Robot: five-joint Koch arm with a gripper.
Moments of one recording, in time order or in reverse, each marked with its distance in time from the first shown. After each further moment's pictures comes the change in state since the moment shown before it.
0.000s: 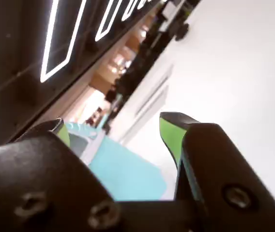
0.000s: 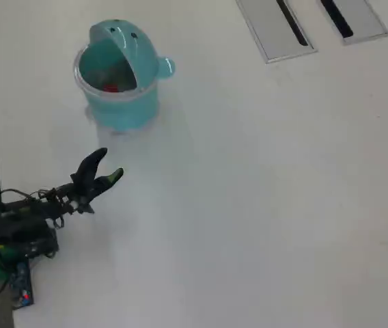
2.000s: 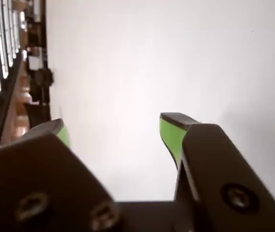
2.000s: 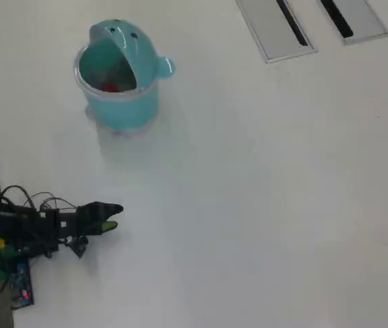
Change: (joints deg) arm 20.2 0.0 18.8 18.3 20.7
